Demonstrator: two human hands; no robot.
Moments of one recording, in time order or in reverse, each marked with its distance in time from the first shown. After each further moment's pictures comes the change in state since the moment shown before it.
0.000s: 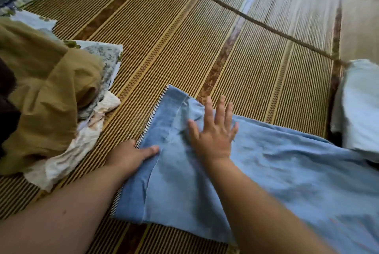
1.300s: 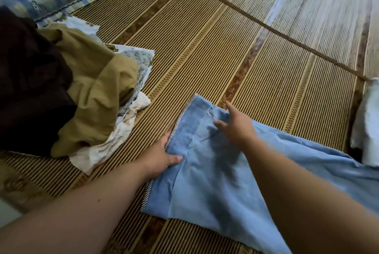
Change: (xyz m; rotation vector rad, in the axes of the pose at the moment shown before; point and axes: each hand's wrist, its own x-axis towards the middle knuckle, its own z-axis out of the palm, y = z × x) left_hand -0.014 -0.012 -0.002 -0.320 -0.259 0.250; right_hand 0.042 -0.017 -0.049 0.104 -0.354 0.109
